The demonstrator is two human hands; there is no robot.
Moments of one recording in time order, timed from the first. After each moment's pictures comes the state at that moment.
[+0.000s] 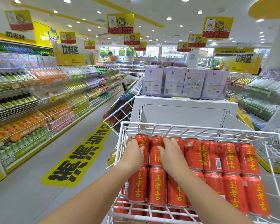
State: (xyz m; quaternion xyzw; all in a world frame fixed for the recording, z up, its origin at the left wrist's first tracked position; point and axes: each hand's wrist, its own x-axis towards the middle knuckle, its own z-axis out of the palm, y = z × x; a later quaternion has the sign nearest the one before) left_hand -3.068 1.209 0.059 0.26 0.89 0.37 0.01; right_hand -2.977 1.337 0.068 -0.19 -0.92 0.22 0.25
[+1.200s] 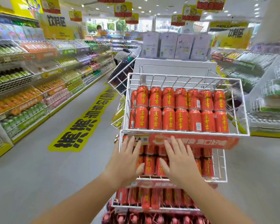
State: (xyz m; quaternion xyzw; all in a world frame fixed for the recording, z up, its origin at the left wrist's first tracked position) left_hand -2.870 1.031 -0.045 0.44 0.89 0.00 -0.13; right_hand -2.749 1.216 -0.051 -0.19 -0.97 -0.04 0.17
